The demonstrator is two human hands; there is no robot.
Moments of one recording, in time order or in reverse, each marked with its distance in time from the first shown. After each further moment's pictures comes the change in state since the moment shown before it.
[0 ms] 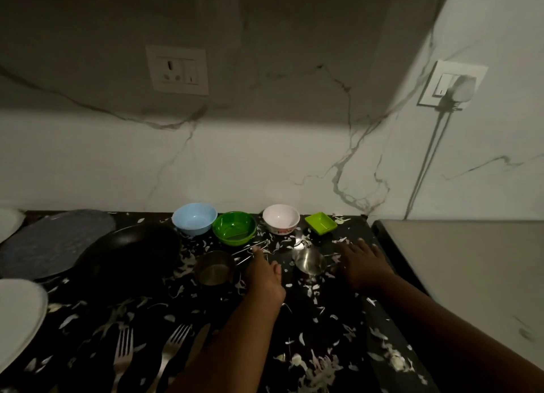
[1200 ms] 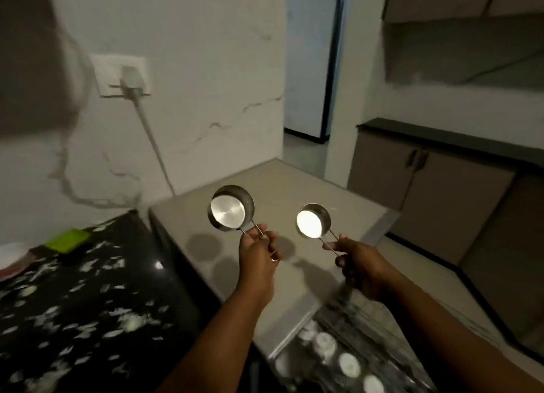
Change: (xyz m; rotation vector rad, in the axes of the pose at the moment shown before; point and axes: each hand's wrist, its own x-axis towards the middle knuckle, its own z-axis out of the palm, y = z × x) left_hand -0.270 -0.360 0.067 0.584 -0.755 -0.081; right_hand -0.395 0.301 0.034 1.797 0.434 0.830
